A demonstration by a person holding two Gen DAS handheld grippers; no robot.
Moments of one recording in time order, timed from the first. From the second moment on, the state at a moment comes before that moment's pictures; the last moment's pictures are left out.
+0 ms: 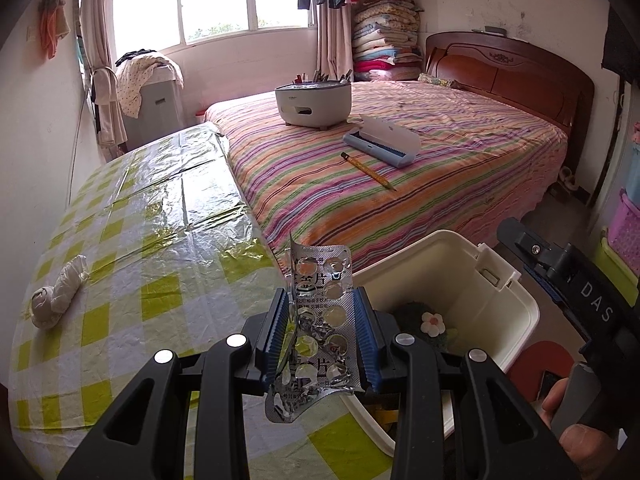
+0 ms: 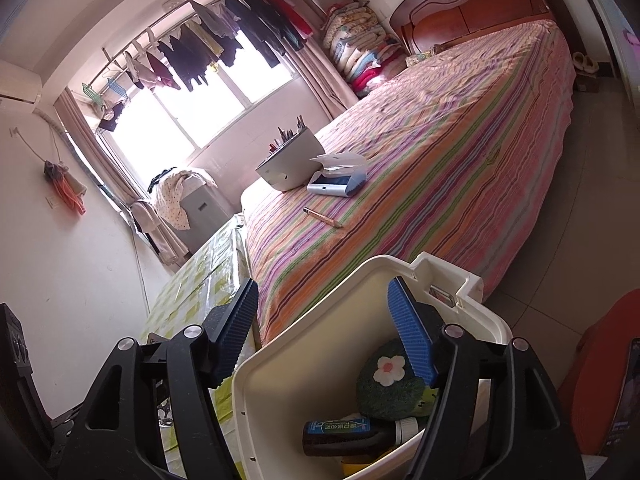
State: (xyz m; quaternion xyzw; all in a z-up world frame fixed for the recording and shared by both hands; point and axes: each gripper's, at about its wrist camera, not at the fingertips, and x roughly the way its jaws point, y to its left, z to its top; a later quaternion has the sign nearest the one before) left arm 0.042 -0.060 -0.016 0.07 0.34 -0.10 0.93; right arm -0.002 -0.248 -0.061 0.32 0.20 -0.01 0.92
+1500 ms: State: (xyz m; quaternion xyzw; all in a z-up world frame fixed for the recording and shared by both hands) left arm 0.033 -0.057 -0.013 0.14 0.31 -0.08 0.94; right arm -0.019 -0.277 -0.065 0.42 0.14 -0.03 0.89
